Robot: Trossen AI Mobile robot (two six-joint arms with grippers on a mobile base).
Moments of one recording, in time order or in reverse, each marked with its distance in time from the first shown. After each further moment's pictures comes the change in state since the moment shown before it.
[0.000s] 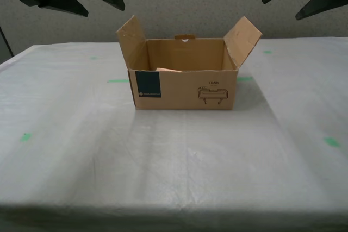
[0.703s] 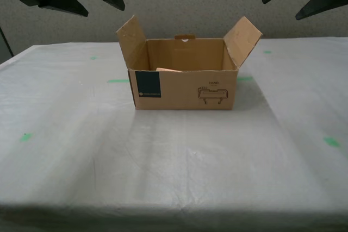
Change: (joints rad) arm 0 0.000 0.000 0.000 0.000 0.000 0.000; arm 1 0.000 0.000 0.000 0.000 0.000 0.000
